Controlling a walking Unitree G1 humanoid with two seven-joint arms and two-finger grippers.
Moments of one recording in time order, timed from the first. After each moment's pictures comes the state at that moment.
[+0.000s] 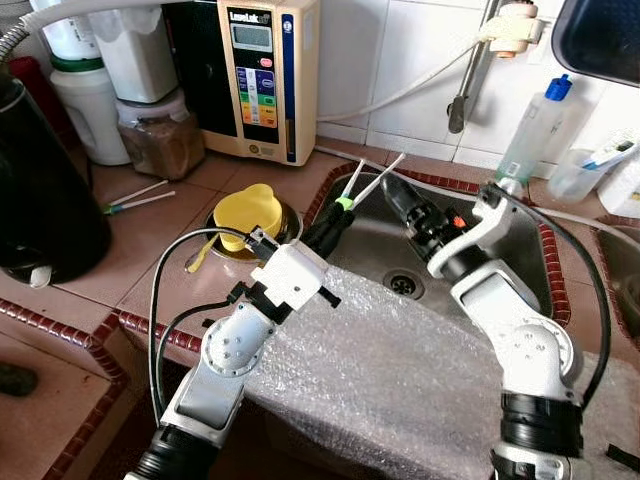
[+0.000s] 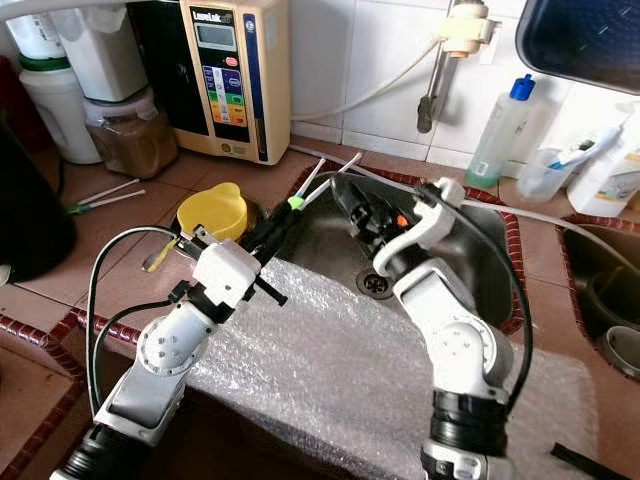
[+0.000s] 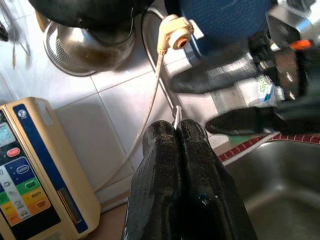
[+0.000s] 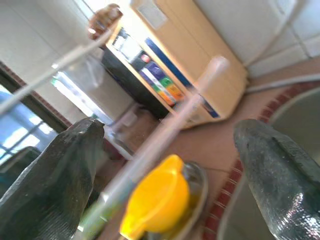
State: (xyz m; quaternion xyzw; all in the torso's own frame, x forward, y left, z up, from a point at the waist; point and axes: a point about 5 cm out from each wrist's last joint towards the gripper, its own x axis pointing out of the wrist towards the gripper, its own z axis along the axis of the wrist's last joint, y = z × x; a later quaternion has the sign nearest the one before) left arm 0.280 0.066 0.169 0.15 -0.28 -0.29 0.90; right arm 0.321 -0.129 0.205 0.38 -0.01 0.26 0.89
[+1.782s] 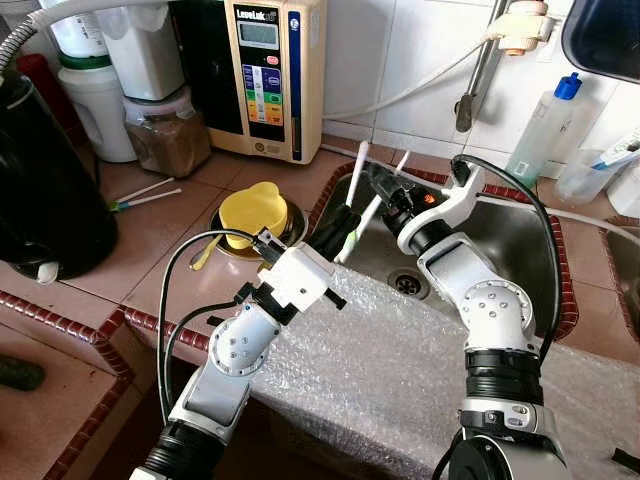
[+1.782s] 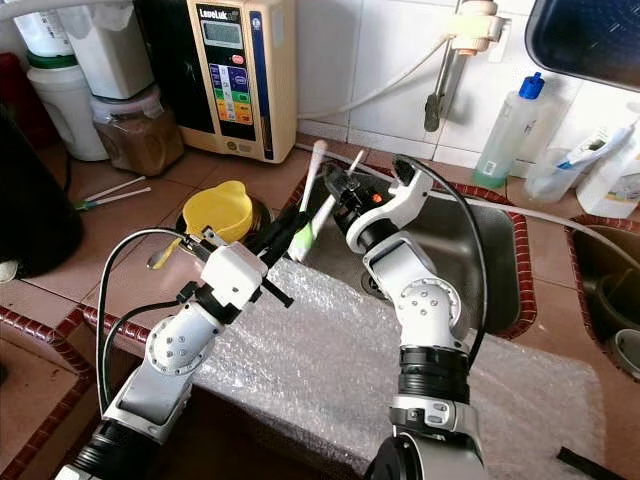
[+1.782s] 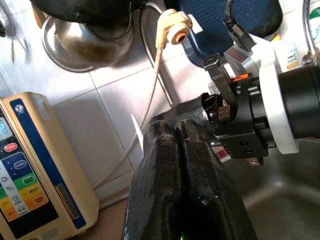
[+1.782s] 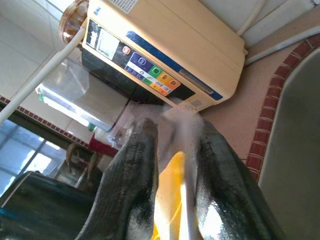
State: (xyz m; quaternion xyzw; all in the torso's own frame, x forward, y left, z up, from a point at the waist) left arm 0.282 0.061 0.165 0.15 -0.28 -0.30 0.90; right arm 0.351 -0.108 0.197 0.46 0.05 0.22 0.86
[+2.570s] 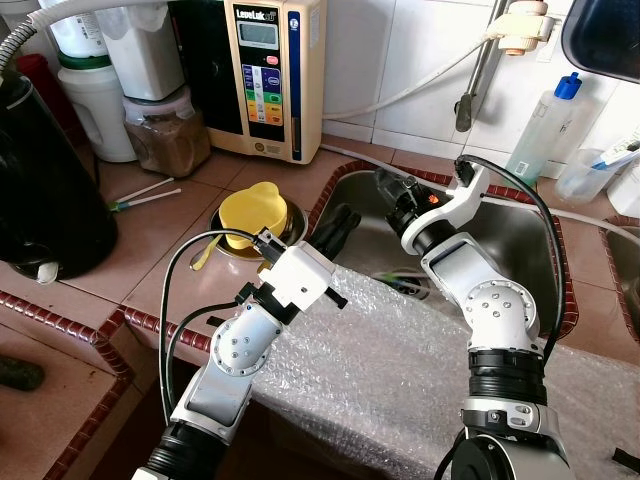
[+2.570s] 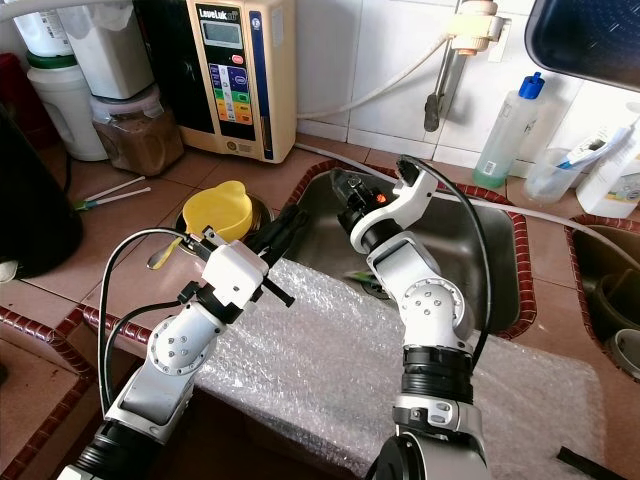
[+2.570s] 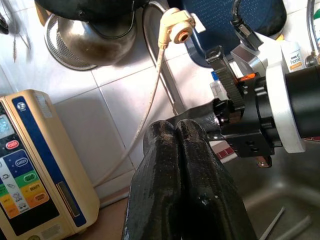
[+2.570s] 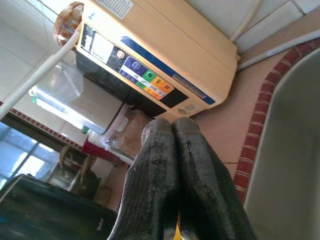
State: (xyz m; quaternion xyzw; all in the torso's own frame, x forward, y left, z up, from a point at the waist) left arm 0.282 0.060 0.165 0.14 -0.28 -0.29 0.90; right arm 0.351 -0.112 0.195 0.45 0.04 0.21 0.87
